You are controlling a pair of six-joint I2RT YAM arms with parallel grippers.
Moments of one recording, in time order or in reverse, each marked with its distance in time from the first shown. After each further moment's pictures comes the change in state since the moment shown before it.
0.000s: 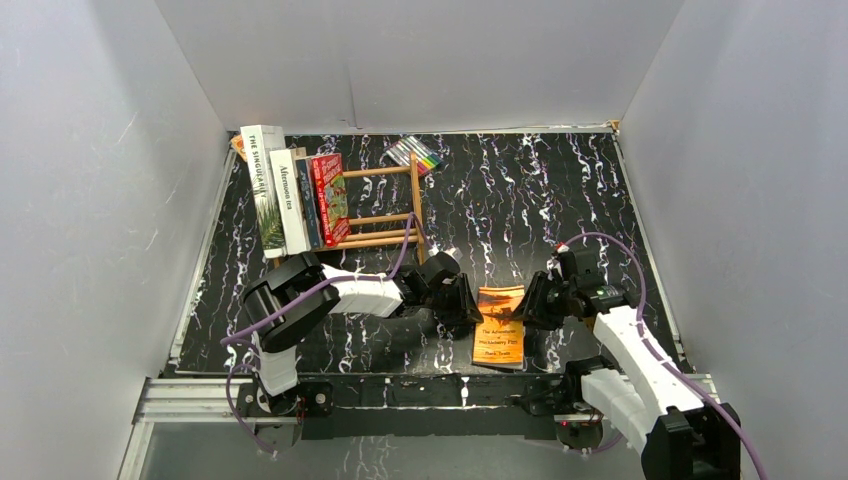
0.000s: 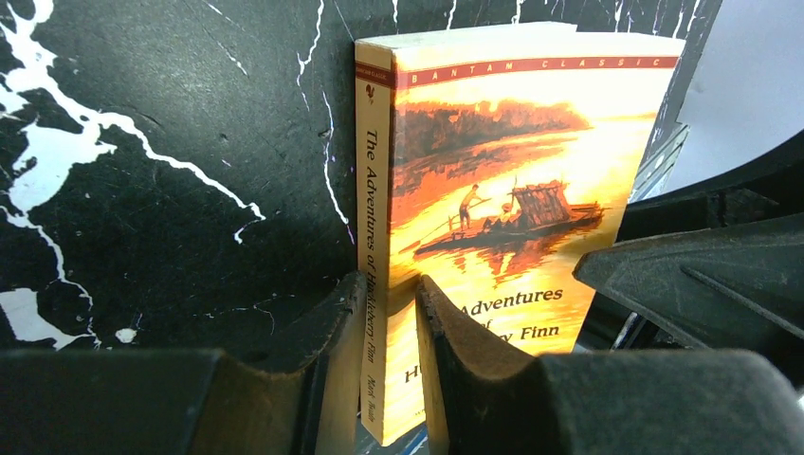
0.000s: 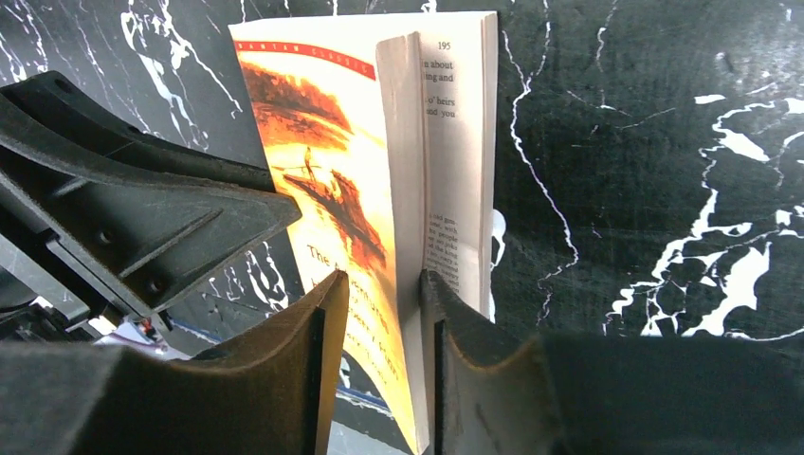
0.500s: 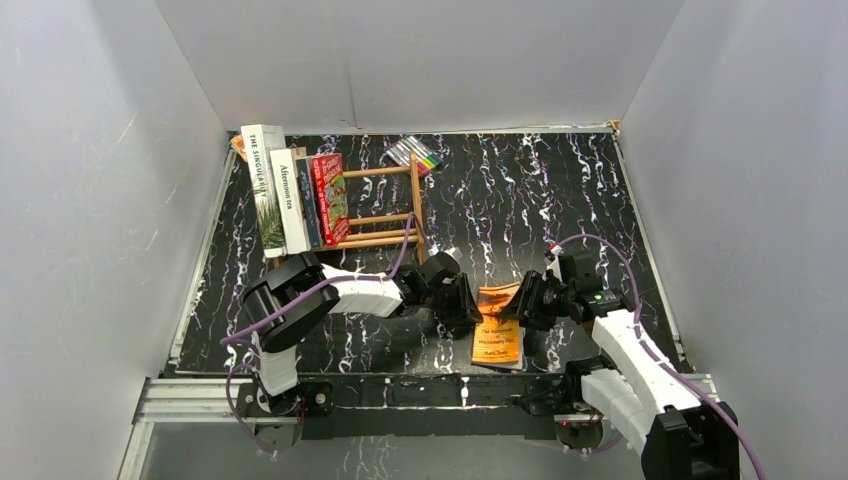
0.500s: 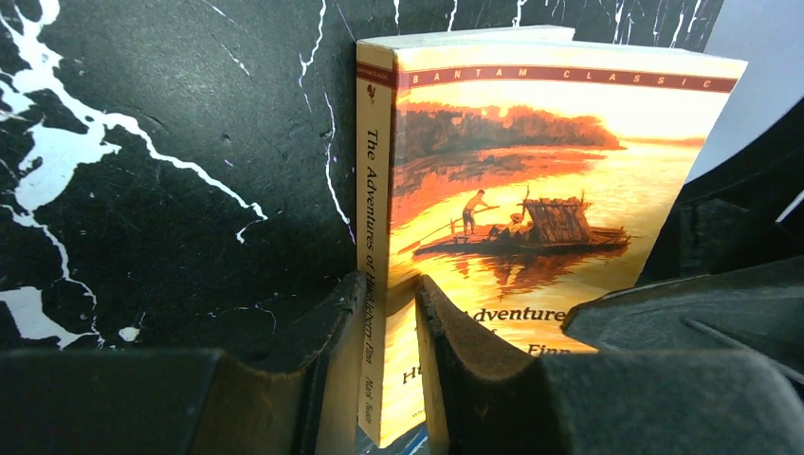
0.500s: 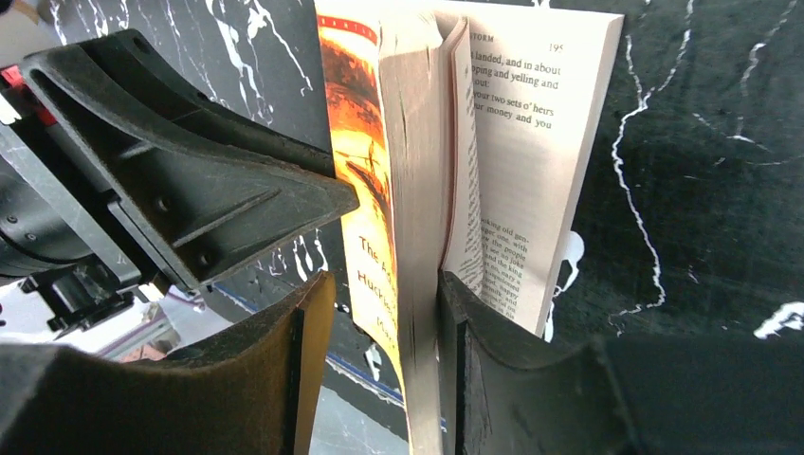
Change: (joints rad) left arm 0.000 0.000 0.002 -0.005 -0.002 0.000; right arm 0.000 -0.010 -0.037 0.092 -0.132 0.001
